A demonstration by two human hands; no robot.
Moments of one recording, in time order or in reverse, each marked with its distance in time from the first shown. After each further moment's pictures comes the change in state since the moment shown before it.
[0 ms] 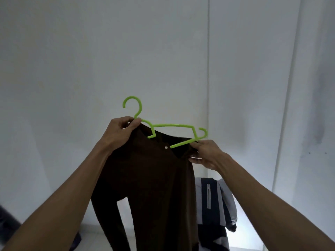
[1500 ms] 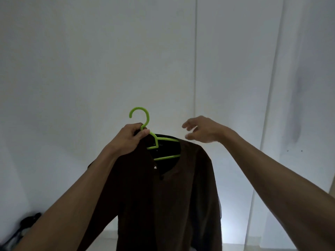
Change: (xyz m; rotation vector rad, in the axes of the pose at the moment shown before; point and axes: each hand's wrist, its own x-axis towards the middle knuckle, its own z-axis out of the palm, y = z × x) left_hand 0.022 -0.018 0.073 0.054 -0.286 0.126; right_hand 0.000 -0.083 -0.042 -1.246 -0.083 -0.356
